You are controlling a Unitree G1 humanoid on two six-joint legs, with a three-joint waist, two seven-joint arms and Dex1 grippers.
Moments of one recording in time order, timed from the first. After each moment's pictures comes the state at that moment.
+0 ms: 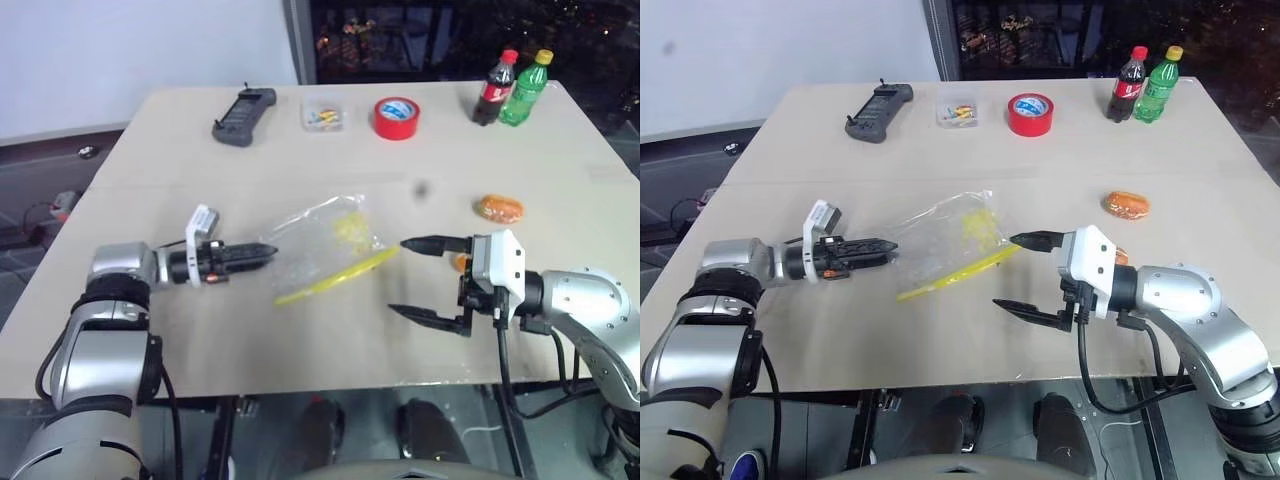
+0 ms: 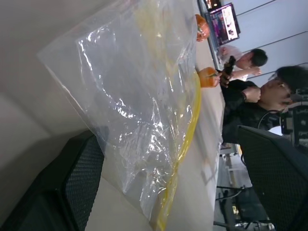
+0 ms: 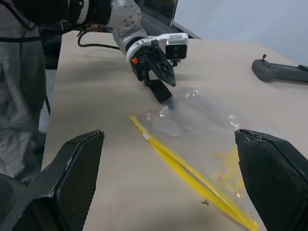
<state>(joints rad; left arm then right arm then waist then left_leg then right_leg) -0.84 0.69 -0.01 1.00 -0.37 0.98 -1.52 -0.20 -0.70 0.05 -0.63 0.53 0.44 0.89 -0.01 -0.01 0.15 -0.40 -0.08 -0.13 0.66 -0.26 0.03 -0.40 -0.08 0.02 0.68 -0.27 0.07</state>
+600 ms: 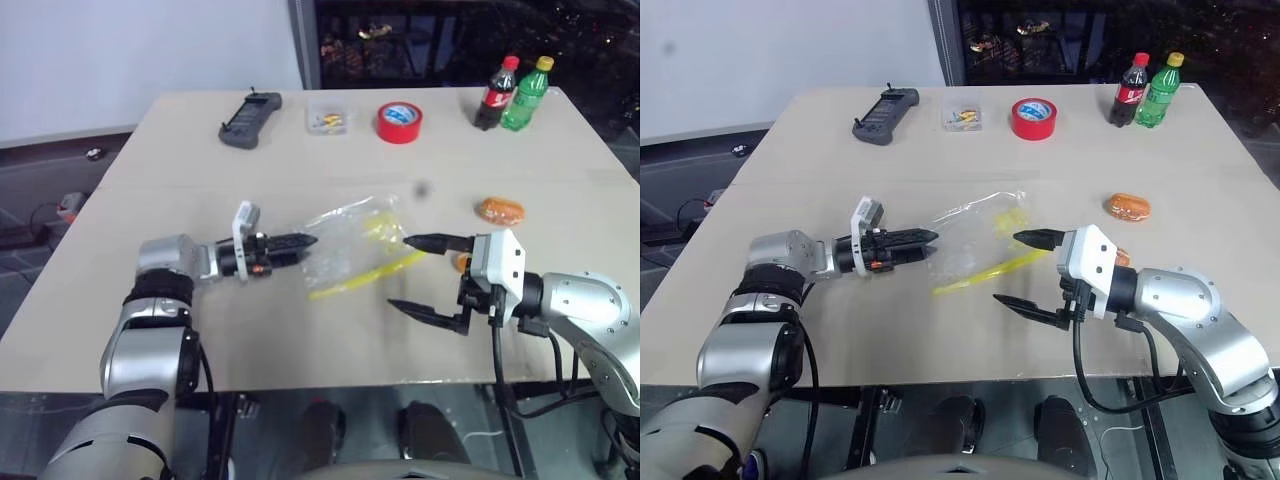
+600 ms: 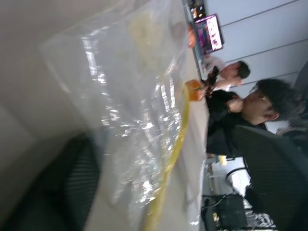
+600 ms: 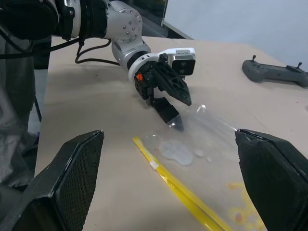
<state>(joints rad) -0.84 0.53 0.11 0.88 -0.43 1.15 -1.30 -0.18 -0.69 0.05 -0.65 0.52 0.45 0.84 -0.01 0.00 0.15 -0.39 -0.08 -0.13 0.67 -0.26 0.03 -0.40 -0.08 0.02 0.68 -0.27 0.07</state>
